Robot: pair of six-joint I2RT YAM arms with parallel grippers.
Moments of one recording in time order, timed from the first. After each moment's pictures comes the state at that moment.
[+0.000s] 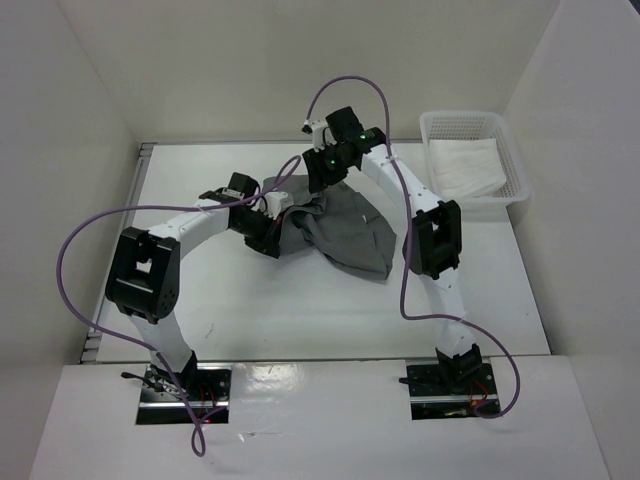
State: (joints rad) left arm -0.30 1.78 1.22 -0.61 0.55 0.21; right arm 0.47 2.30 2.28 -0.88 -0.36 -0.08
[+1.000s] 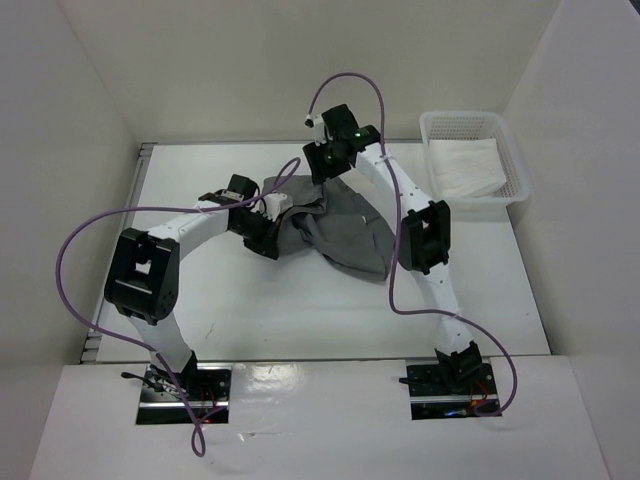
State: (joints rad) left arm -0.30 1.77 1.20 -0.60 0.53 0.21; right arm 0.47 2.43 2.46 -0.91 -0.16 -0.04
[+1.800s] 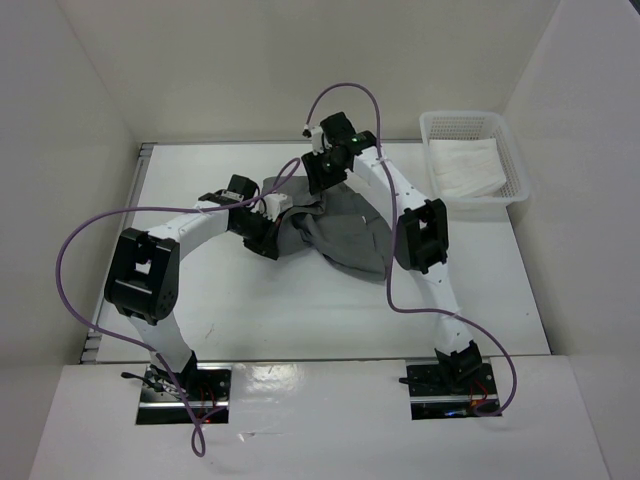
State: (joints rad) left arm -0.30 1.77 1.20 -0.60 0.53 0.21; right arm 0.47 2.44 2.41 -0.91 -0.24 -0.03
